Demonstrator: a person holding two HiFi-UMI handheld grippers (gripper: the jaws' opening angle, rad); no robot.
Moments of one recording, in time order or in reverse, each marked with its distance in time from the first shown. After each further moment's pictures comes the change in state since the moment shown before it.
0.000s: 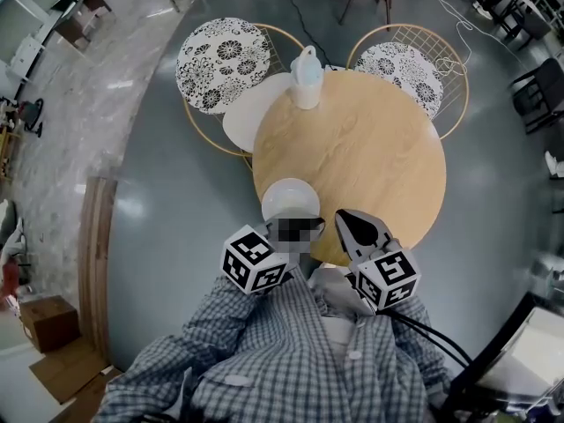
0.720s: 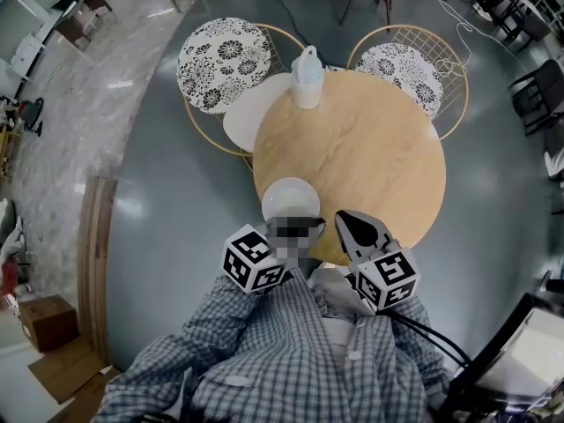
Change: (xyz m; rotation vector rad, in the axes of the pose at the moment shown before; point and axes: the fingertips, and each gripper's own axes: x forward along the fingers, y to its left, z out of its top) left arm 0.001 -0.002 -0.003 -0.005 0.004 -0.004; right arm -0.002 0.001 -0.004 -0.003 0.008 -0.001
